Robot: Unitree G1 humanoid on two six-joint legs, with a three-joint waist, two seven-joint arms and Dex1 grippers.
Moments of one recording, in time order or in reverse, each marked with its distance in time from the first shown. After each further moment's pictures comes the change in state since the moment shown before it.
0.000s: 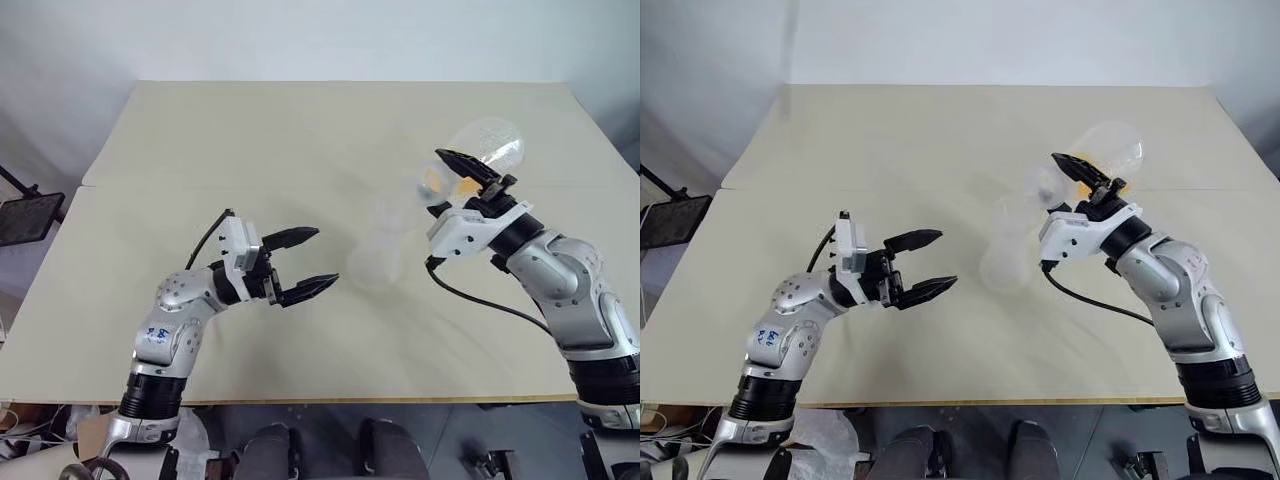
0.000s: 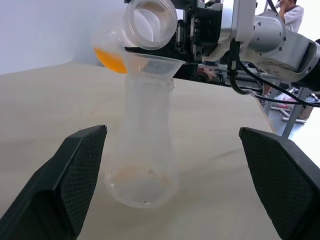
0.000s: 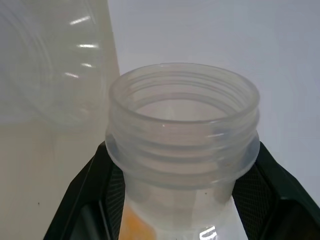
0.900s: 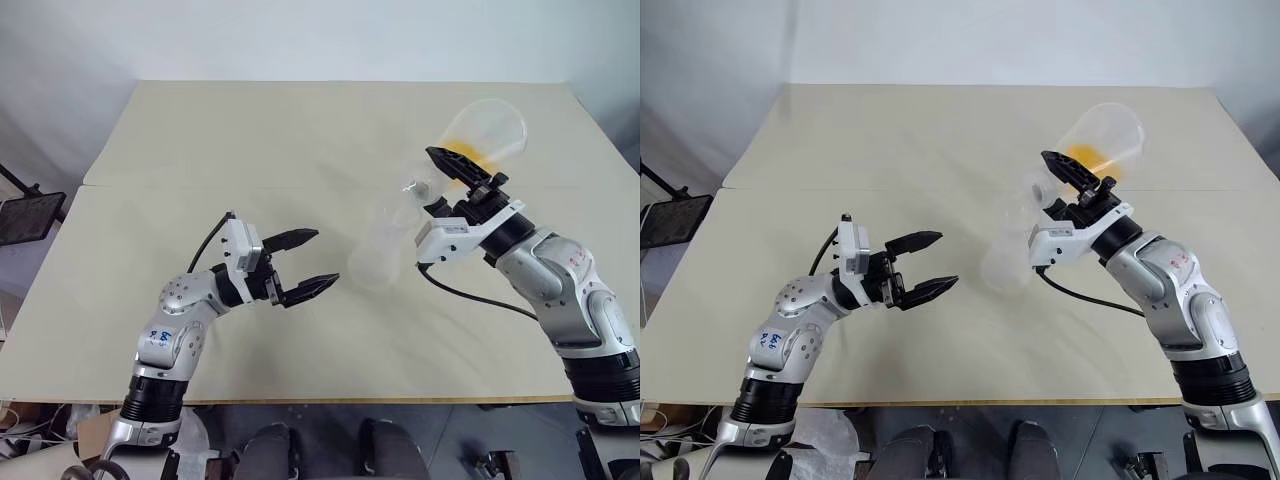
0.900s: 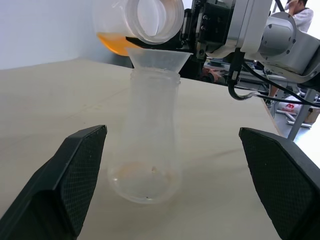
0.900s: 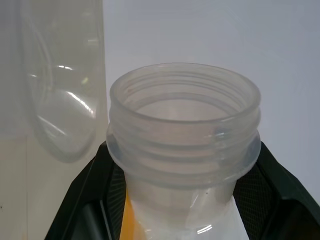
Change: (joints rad) left arm 0.014 -0.006 -0.009 -0.001 0.000 -0.004 0.030; right arm -0.018 0.007 0.011 -0.001 -0.157 -0.048 -0.077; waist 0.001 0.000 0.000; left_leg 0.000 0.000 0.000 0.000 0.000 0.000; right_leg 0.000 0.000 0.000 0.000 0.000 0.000
